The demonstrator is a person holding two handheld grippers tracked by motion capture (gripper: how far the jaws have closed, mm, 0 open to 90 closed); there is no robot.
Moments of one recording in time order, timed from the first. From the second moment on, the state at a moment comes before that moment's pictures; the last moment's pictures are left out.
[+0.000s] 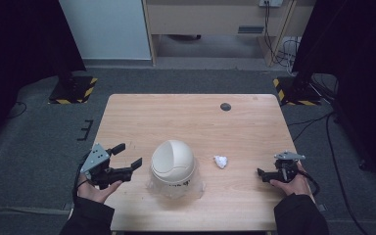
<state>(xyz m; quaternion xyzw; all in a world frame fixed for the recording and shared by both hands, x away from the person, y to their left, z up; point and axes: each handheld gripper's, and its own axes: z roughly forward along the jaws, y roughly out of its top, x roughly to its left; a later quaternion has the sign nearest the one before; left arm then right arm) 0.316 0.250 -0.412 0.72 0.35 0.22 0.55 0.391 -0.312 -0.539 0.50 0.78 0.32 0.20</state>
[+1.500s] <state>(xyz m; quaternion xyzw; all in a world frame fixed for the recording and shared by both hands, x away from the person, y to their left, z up) 0.311 0.160 -0.428 0.79 0.29 0.12 0.52 0.391 -0.312 -0.539 0.50 0.78 0.32 0.20</state>
